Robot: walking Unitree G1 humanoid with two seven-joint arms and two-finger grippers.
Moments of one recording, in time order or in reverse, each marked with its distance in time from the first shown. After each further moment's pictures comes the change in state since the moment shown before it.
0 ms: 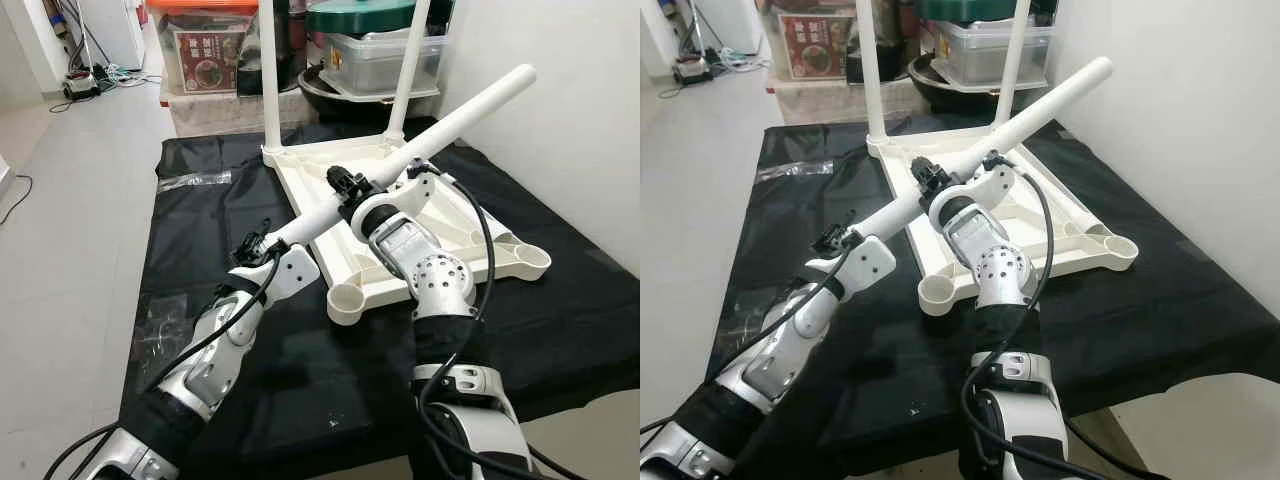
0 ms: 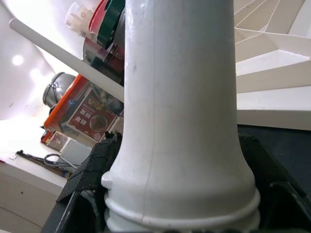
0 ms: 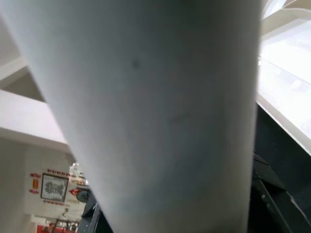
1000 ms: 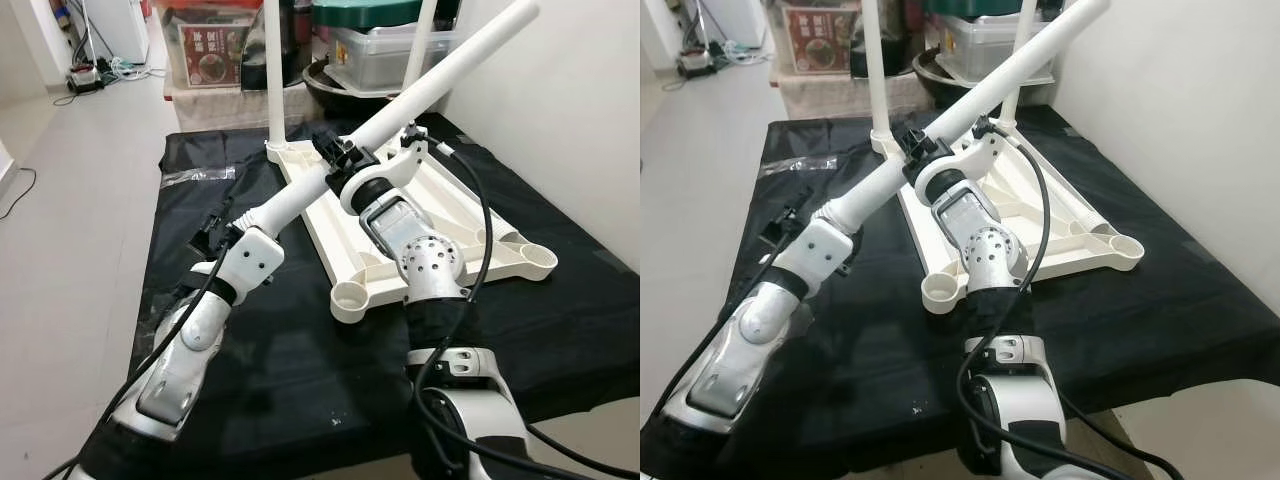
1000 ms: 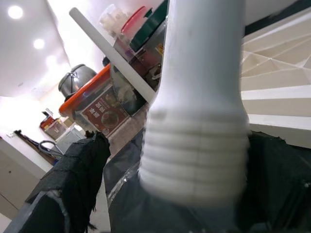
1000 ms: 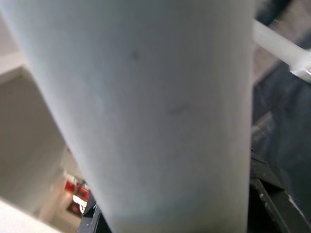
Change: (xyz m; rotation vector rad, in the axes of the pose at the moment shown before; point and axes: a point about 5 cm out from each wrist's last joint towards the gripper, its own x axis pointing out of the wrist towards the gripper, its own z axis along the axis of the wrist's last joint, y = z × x) left arm -0.039 0.054 -0.002 -0.179 -0.056 0.145; right arm 0.006 0.042 0.020 -0.205 -0.073 0.319
